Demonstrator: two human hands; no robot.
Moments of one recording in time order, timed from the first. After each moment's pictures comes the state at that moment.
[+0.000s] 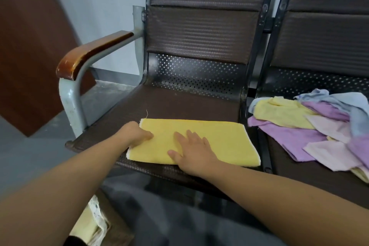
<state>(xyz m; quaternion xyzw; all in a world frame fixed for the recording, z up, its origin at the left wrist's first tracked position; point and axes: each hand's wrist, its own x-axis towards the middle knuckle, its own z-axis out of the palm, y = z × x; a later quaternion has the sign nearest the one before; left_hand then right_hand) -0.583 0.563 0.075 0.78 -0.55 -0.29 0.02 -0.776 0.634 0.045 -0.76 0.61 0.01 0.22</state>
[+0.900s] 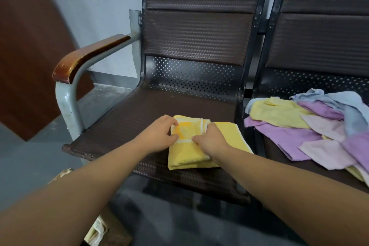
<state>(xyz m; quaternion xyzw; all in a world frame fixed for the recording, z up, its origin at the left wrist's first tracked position) -0.637 0.577 0.079 0.54 -0.81 -0.21 0.08 -0.816 0.609 0.062 -0.48 0.72 -0.27 0.42</state>
